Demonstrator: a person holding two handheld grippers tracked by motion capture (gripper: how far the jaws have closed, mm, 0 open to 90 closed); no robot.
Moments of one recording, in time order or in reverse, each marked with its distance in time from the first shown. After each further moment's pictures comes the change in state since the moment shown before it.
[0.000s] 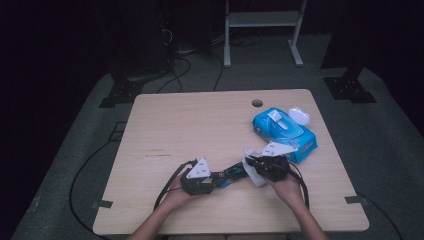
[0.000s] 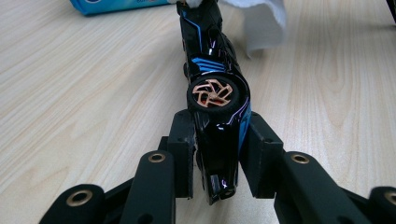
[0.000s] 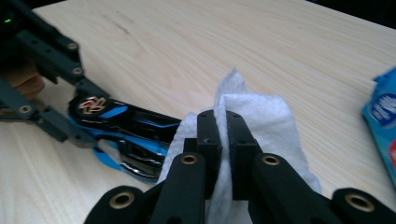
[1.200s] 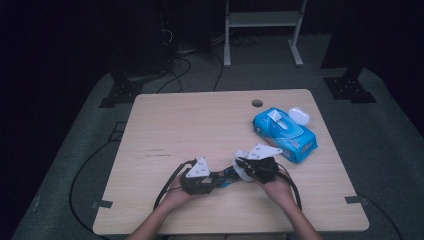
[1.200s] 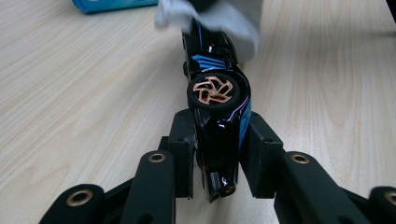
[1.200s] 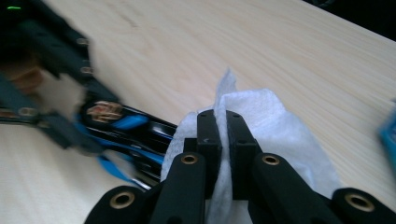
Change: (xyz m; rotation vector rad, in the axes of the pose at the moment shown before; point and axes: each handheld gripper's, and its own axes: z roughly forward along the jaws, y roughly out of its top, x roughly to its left) left arm 0.001 -0.001 0.001 -0.002 -0.006 -0.006; right arm 0.017 0.008 0.017 0.020 -0.015 -0.082
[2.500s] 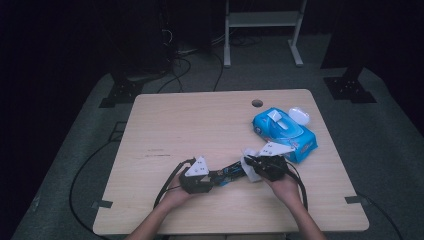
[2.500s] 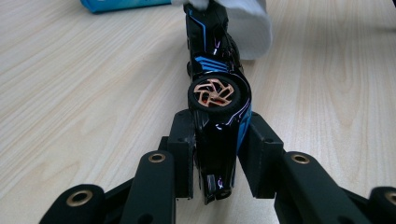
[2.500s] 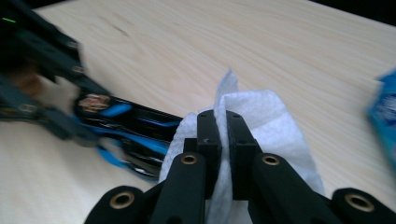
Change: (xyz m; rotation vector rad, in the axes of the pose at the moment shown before) left arm 0.005 -0.001 -0.003 0.003 0.017 -0.006; right arm -0.015 -0.010 -0.010 -0.025 0.013 0.100
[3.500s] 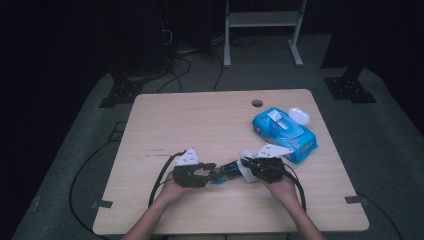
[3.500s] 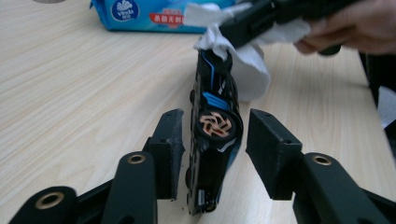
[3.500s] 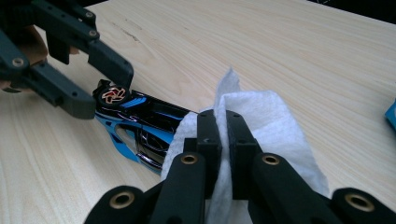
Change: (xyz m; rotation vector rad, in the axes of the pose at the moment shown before) left arm 0.020 0.005 -0.019 -0.111 -0.058 -0.162; right arm 0.003 -0.004 0.003 -0.022 0.026 0.006
